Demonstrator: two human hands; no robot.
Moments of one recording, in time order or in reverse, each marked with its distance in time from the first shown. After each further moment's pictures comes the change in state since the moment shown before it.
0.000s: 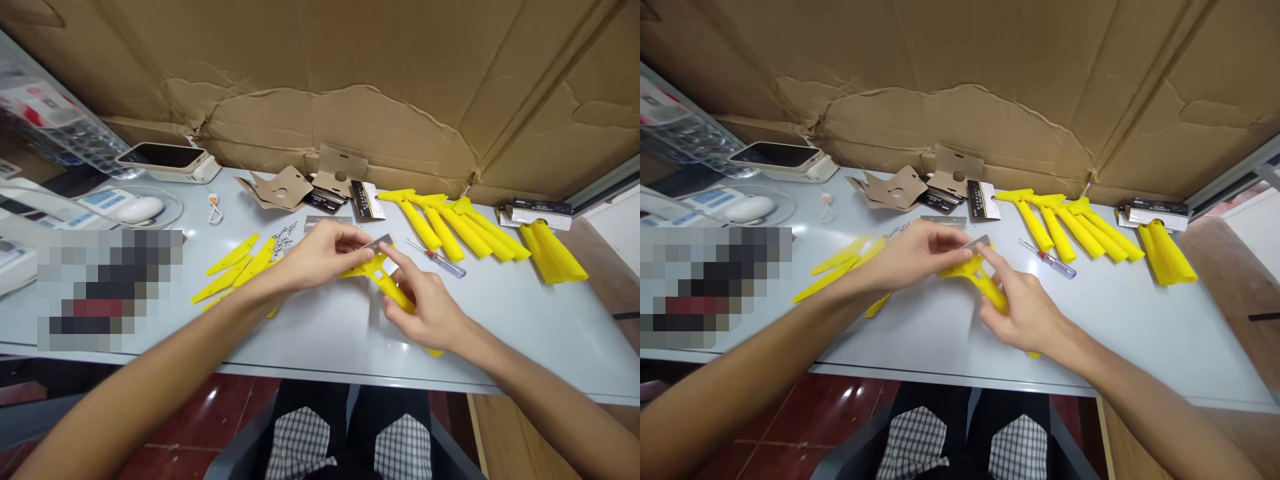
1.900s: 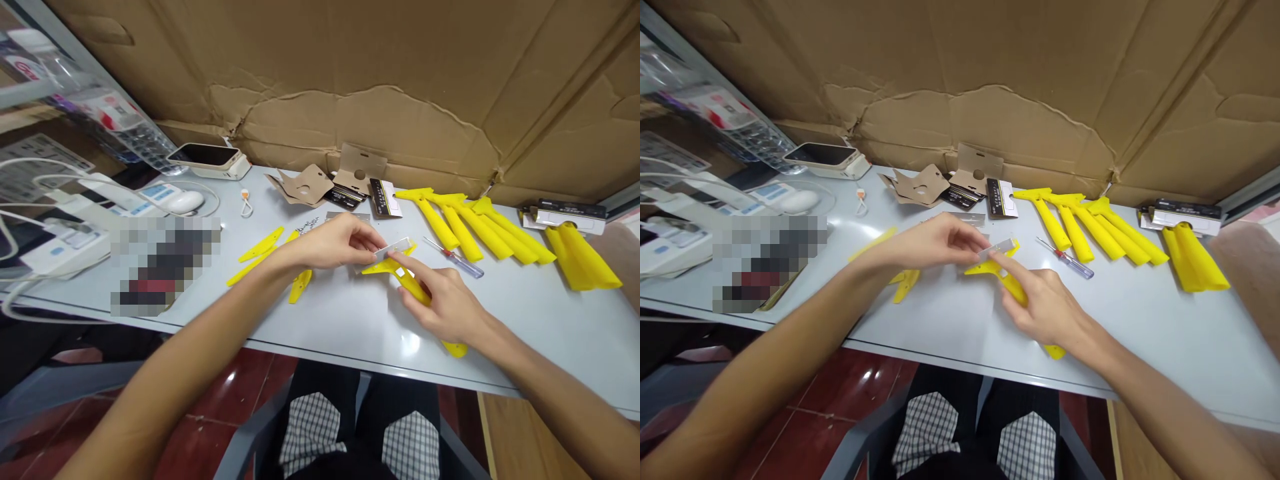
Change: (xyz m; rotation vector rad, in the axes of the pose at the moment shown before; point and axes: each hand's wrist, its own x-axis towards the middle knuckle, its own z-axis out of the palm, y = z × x) left_hand 0.003 -0.003 -0.027 0.134 -0.209 -0.003; right_hand 0.001 0.003 -0.008 -0.206 -0.047 -0.033
